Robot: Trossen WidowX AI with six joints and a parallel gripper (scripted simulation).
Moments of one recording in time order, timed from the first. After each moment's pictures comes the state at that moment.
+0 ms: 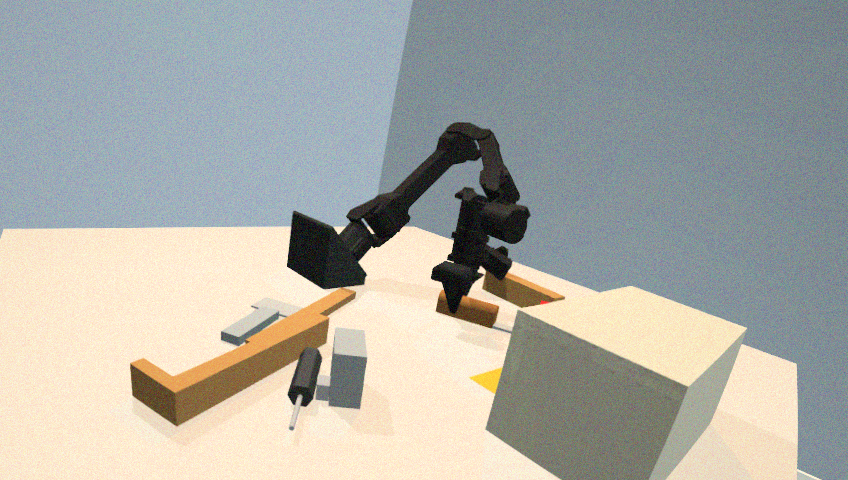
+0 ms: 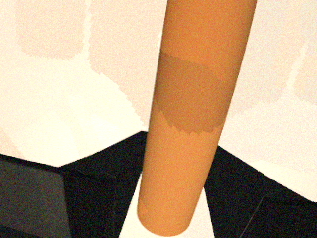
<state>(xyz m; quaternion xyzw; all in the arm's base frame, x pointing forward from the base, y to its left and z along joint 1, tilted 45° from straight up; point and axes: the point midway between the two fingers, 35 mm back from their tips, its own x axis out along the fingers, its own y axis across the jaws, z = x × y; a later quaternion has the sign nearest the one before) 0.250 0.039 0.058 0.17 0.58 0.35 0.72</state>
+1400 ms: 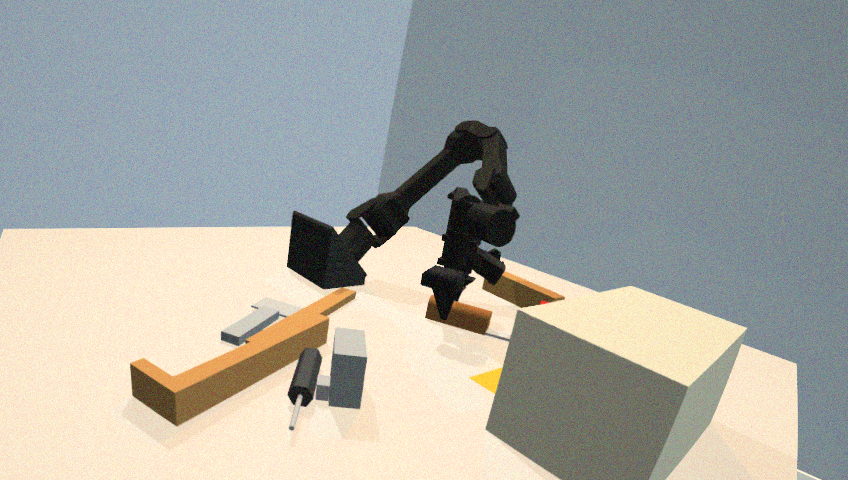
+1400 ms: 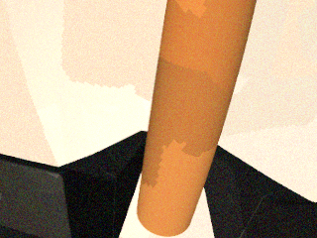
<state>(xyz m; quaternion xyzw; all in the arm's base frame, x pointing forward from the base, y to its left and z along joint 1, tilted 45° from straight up) 0.260 0.007 0.029 0.16 0.57 0.35 0.72</state>
